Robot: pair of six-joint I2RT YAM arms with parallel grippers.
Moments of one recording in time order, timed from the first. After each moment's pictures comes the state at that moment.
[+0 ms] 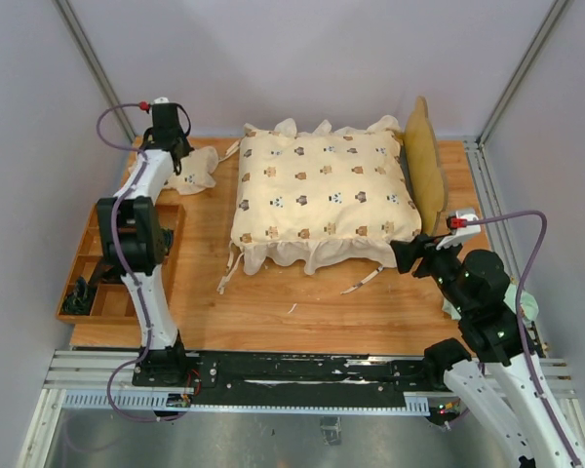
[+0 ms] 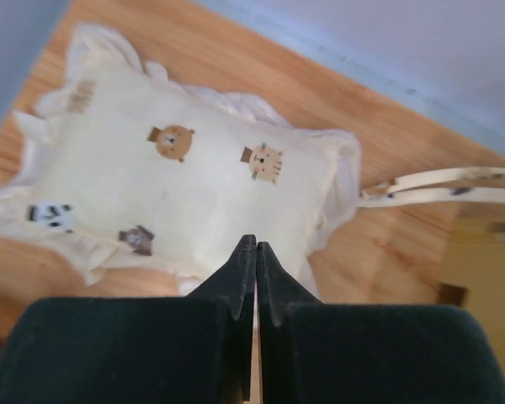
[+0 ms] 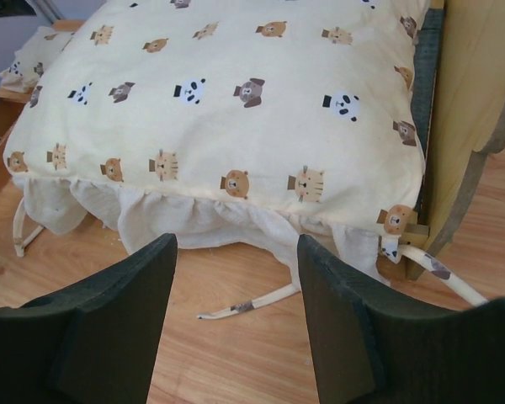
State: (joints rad) left arm 0.04 2.14 1.80 -0.28 -0.27 -0.31; right arm 0.38 0.45 0.66 -0.41 0.02 0.23
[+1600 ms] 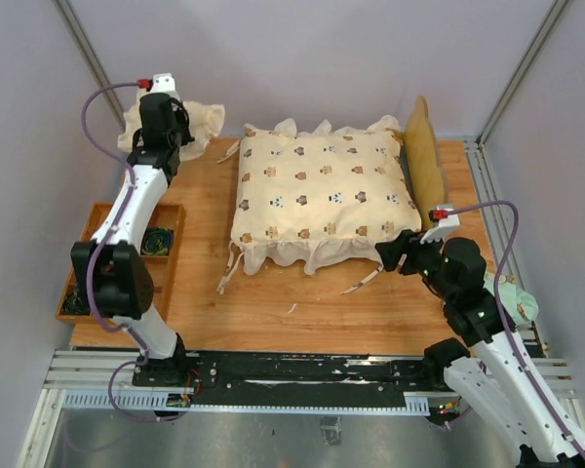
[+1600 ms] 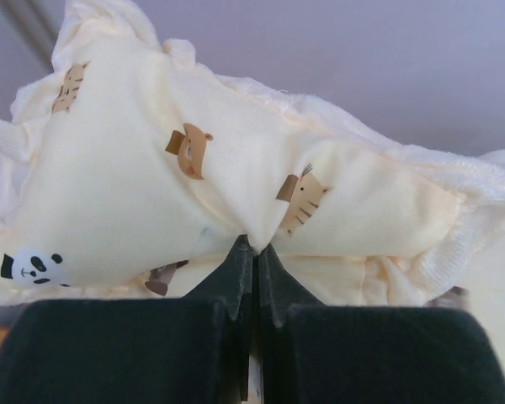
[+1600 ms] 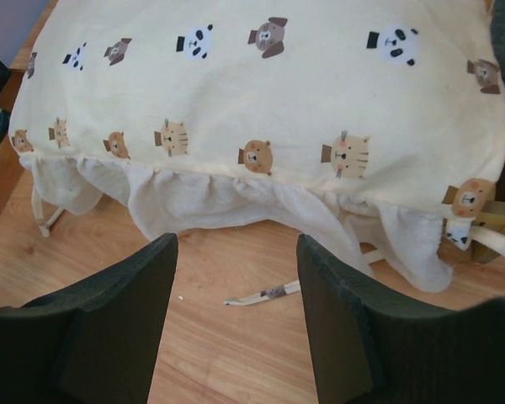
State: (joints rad) left arm -0.02 1.73 1.54 -0.15 -0.21 -0.10; right arm 0.38 0.54 0.58 -0.30 -0.05 0.32
